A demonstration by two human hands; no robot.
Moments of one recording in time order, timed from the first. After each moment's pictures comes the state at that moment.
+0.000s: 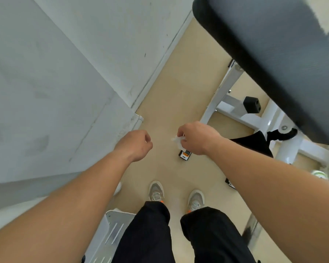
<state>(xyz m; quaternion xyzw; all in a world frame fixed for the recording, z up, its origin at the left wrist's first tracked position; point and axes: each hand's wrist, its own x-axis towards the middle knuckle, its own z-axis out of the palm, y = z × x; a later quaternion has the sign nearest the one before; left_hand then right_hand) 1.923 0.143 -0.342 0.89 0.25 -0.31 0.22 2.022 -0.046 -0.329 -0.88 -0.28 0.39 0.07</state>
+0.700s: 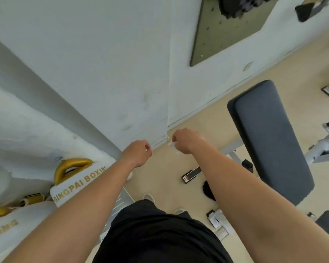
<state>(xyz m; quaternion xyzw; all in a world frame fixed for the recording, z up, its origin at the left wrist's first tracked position) 1.765 0.150 -0.068 0.85 0.40 -0.17 0.29 1.940 0.043 -0.027 -0.82 -0.47 0.31 -0.07</state>
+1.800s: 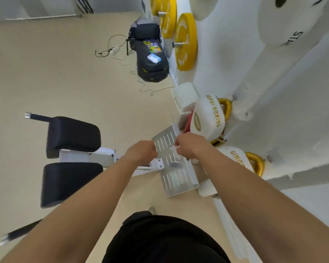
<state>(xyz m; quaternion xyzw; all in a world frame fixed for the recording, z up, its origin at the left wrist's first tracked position) 1.428 -0.145 -0.039 0.24 0.91 0.11 0.32 1.496 0.036 0.015 -0.08 -0.96 0.07 -0.27</state>
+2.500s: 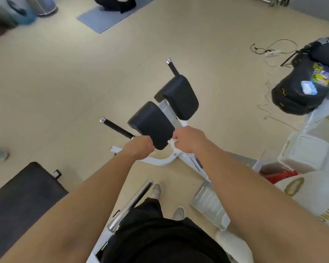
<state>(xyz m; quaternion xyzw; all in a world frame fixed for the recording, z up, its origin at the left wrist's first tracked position) 1.539 -0.338 -0.039 -0.25 0.91 0.23 0.26 1.422 -0.180 -0.018 0.38 -0.88 0.00 -0.29</state>
